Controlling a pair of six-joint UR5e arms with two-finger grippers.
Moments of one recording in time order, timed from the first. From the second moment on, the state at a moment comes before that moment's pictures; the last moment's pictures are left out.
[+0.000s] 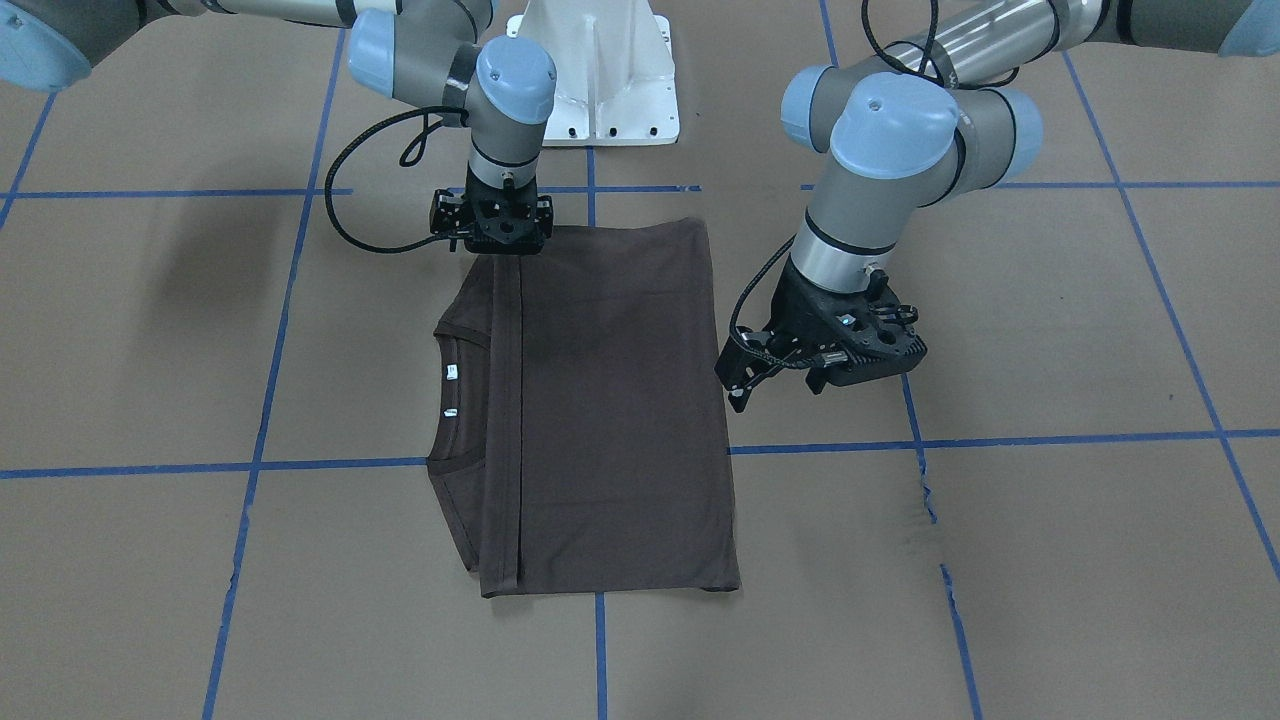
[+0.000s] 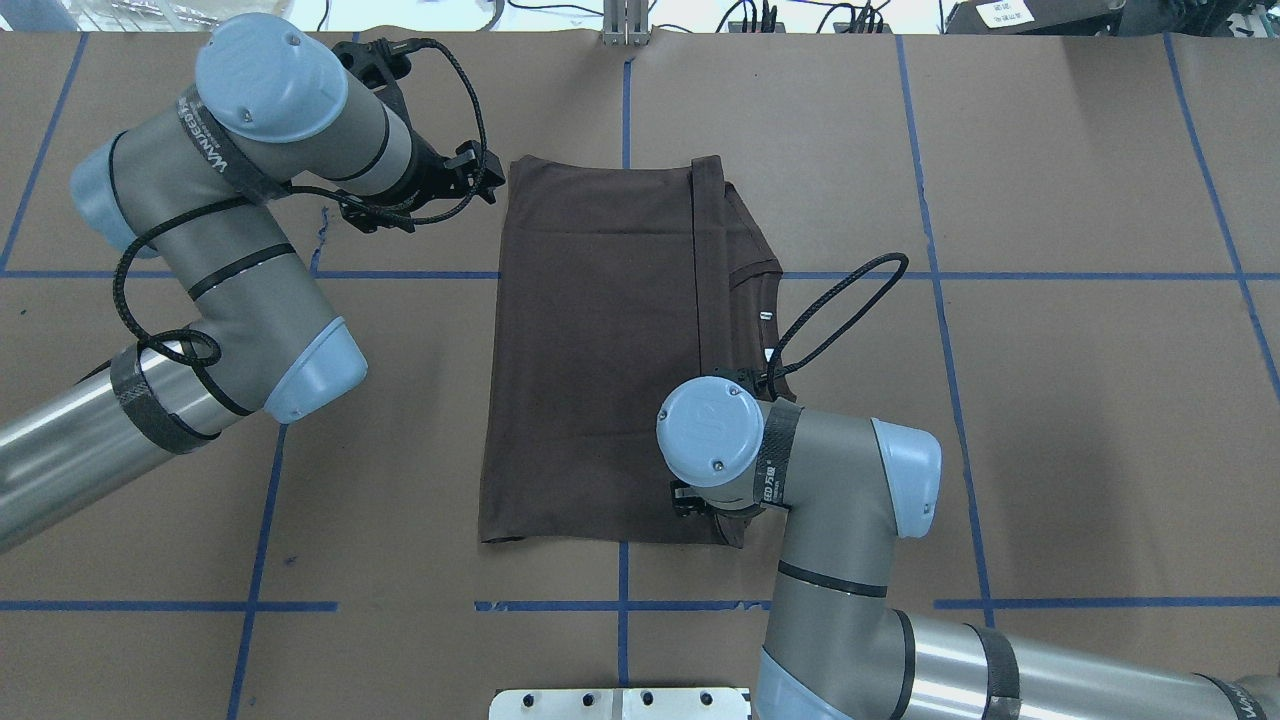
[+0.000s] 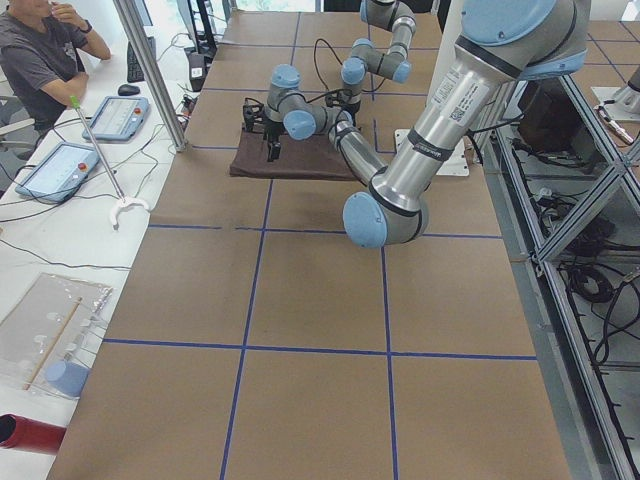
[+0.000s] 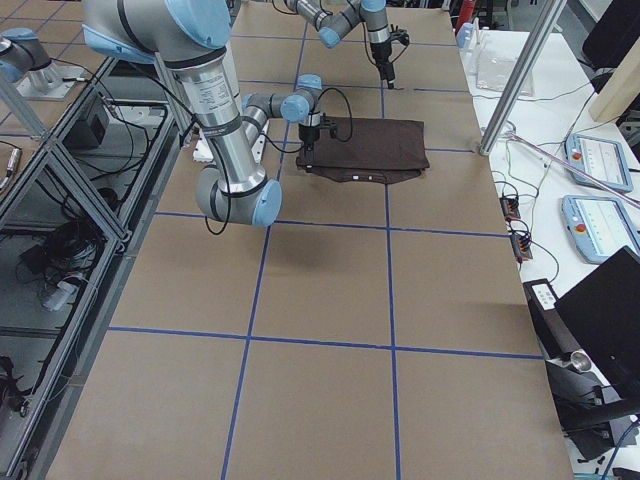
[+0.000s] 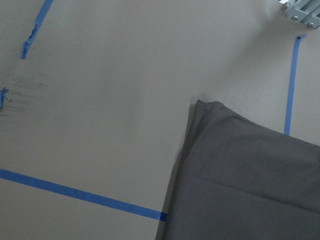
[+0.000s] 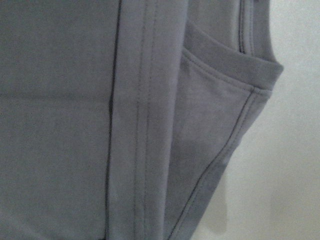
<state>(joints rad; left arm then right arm) -0.78 -2.21 -1.63 -1.80 -1.88 -1.38 0.33 -0.97 1.74 -1.86 1.75 1.17</state>
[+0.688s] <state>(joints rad) -0.77 -2.21 -1.62 -1.82 -1.88 -1.38 0.38 -1.03 1.79 -1.89 1.75 1.12</state>
